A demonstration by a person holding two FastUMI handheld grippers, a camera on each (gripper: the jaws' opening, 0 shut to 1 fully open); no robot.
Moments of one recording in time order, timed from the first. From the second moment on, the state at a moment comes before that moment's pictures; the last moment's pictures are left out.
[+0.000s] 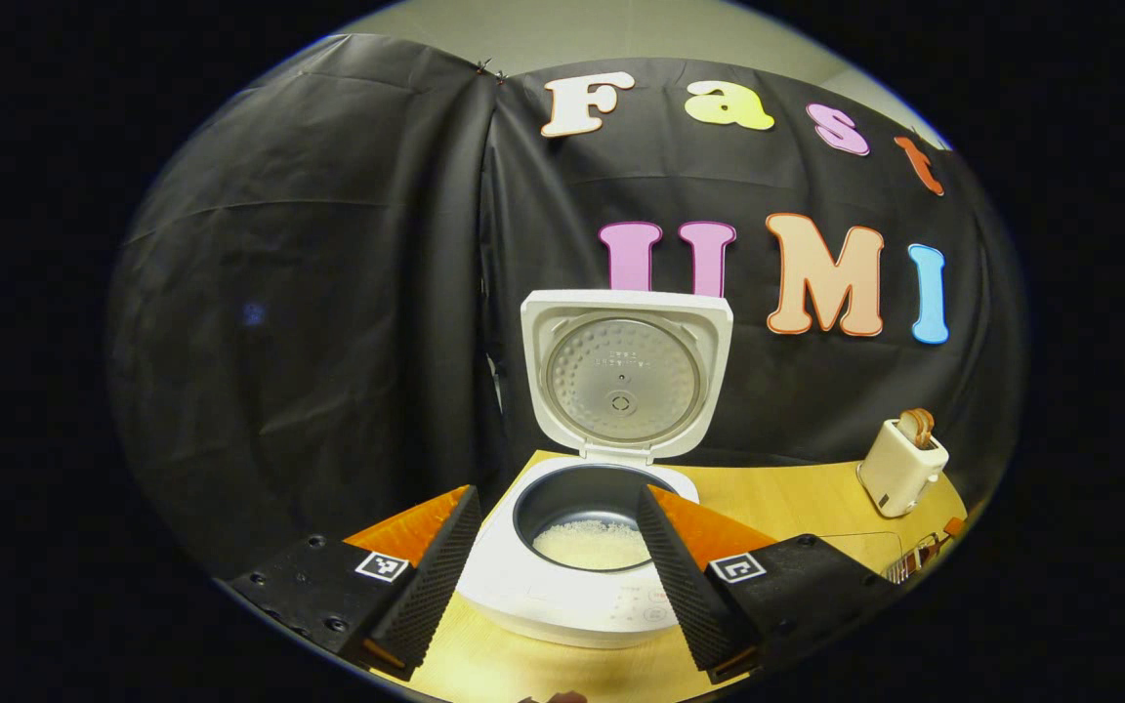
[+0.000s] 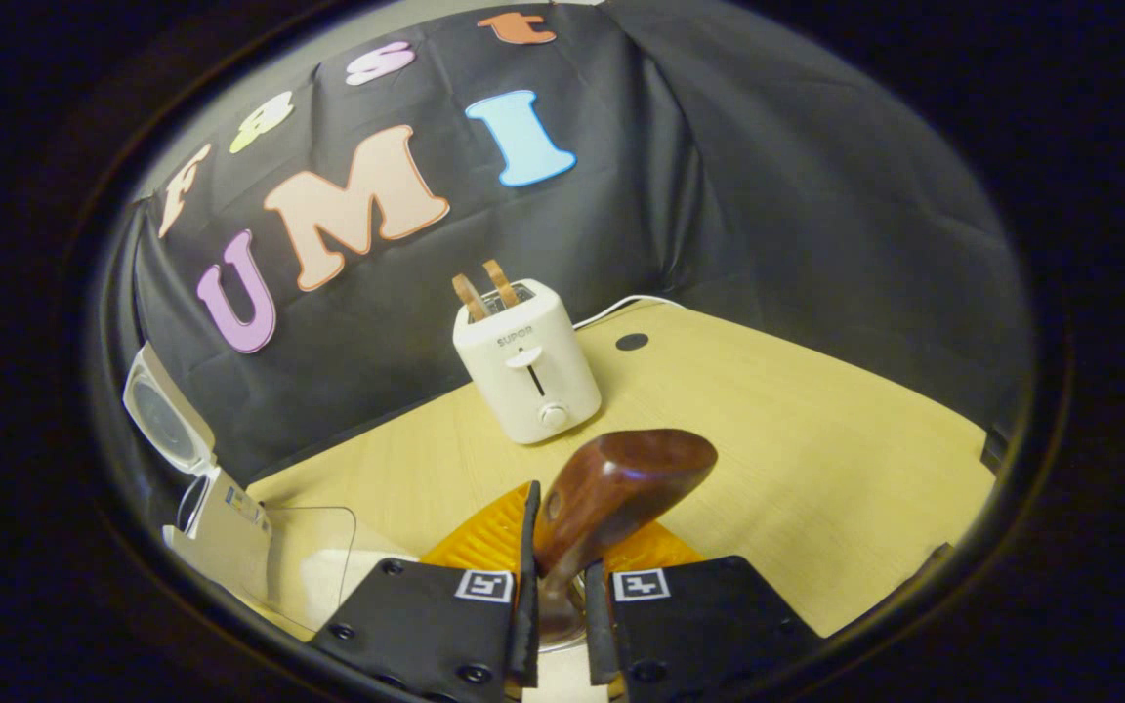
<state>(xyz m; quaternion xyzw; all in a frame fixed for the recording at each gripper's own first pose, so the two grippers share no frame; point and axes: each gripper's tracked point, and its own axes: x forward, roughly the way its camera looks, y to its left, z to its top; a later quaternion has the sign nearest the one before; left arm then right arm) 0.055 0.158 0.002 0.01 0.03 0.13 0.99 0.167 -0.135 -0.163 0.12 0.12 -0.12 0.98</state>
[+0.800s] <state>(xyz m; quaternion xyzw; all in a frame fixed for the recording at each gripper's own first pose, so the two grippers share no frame) 0.052 0.165 -0.003 -0.01 0.02 0.10 0.99 0.138 -0.091 -0.049 0.07 0.05 -0.13 0.99</state>
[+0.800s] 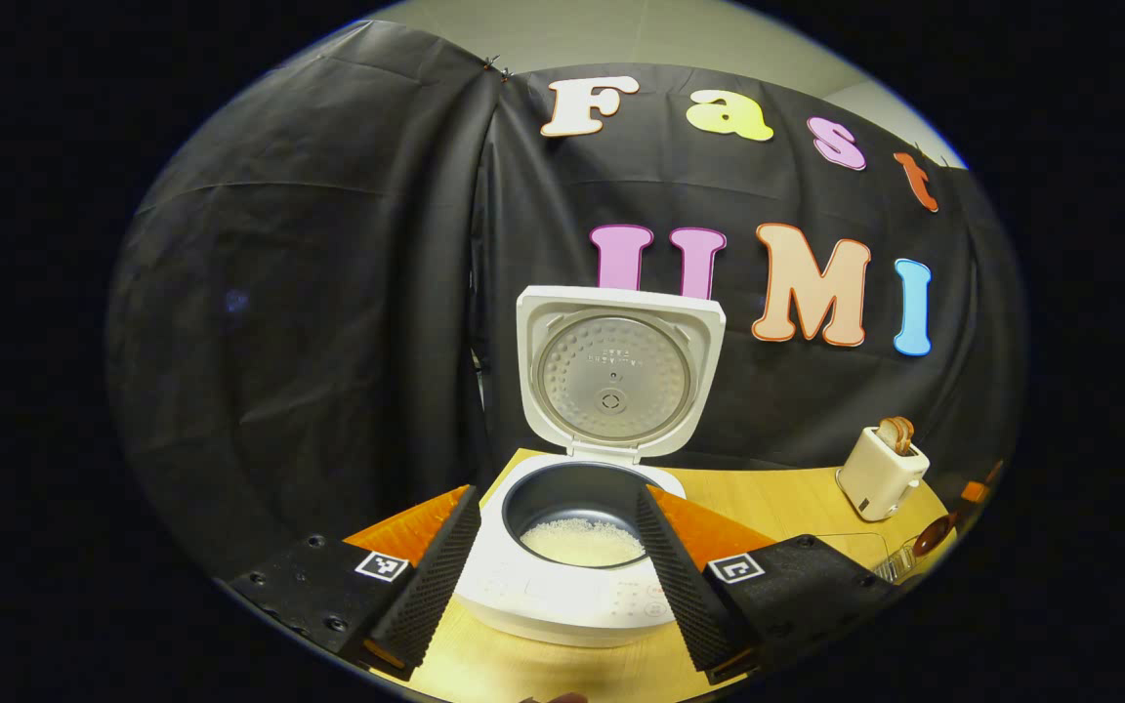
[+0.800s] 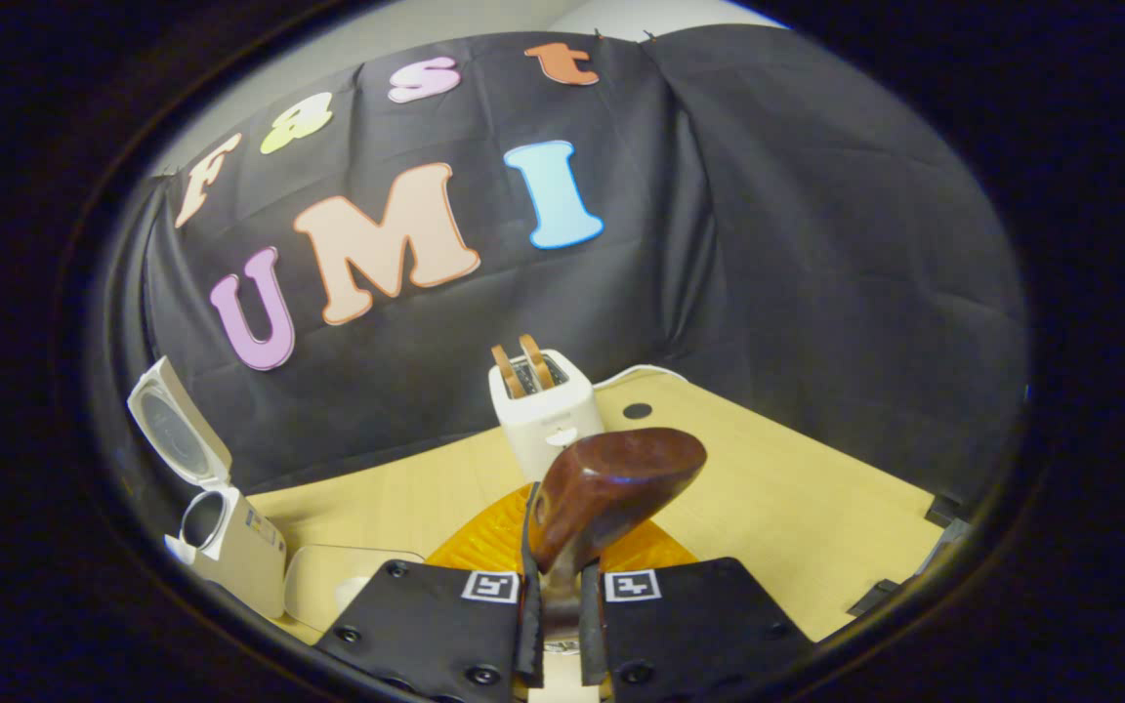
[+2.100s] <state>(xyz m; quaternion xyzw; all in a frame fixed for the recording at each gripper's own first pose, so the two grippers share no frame) 0.054 0.194 -0.011 -0.01 0.03 0.06 1.00 0.222 0.112 -0.162 -0.14 0.09 -0.08 0.98</state>
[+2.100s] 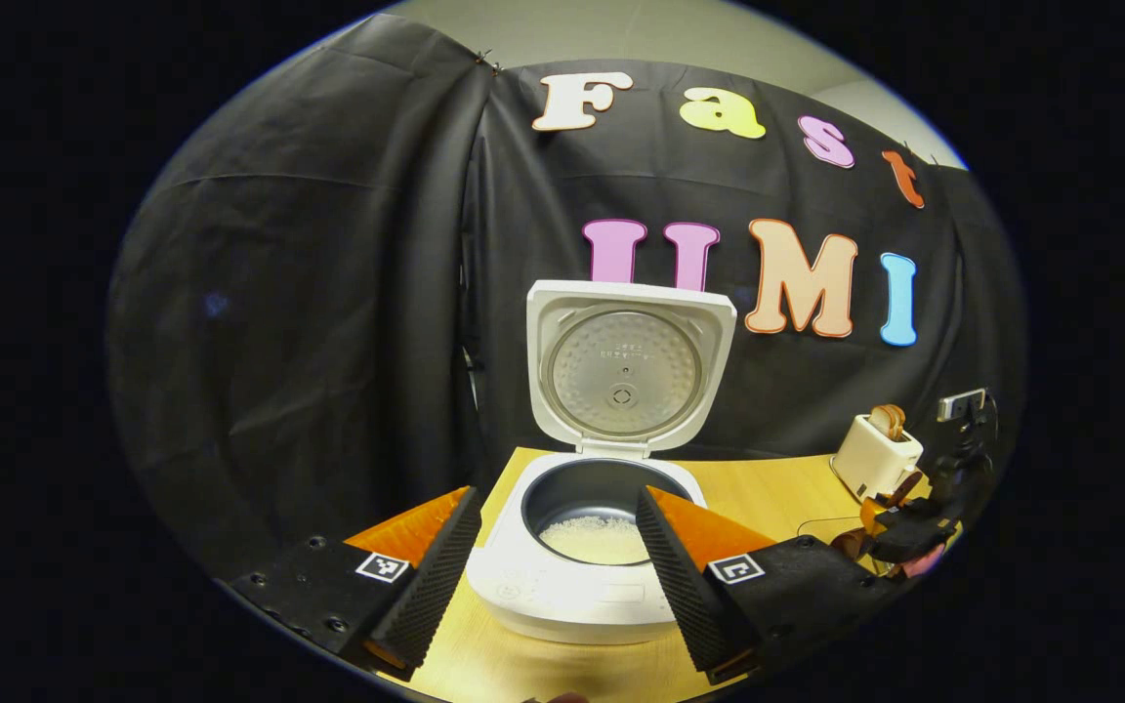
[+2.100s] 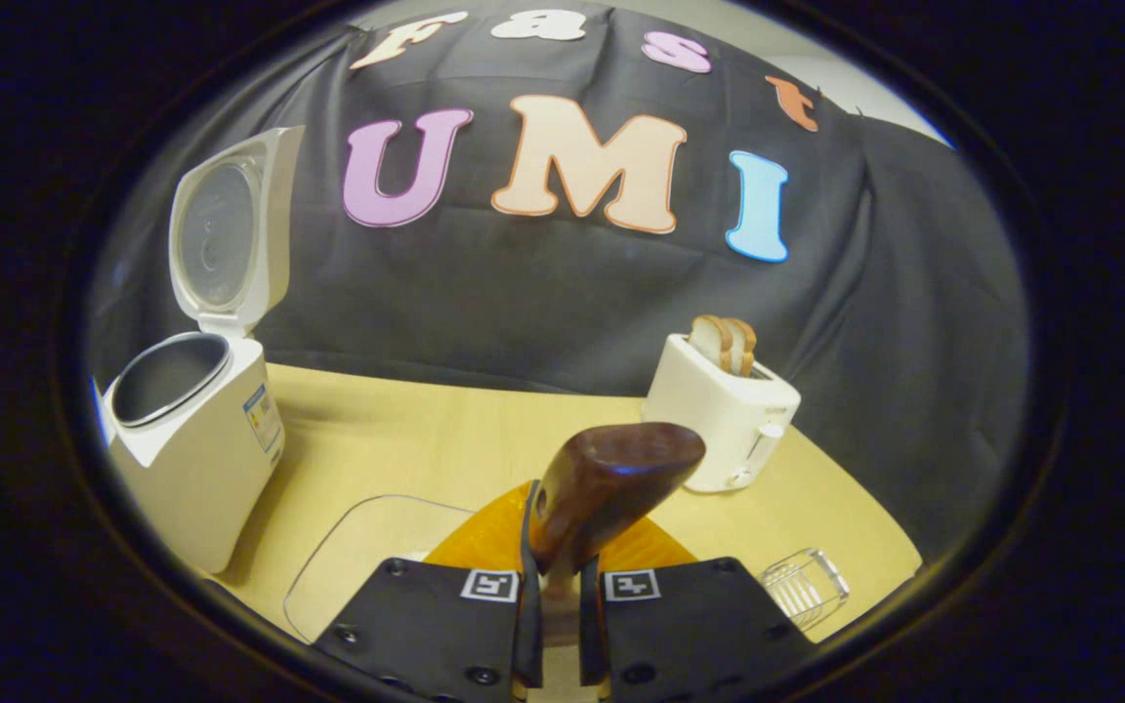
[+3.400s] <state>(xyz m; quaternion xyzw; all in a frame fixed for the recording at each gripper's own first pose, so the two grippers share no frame) 0.060 0.164 -0.017 0.02 0.03 -0.04 1.00 0.168 0.112 -0.192 0.38 0.16 -0.11 0.90</state>
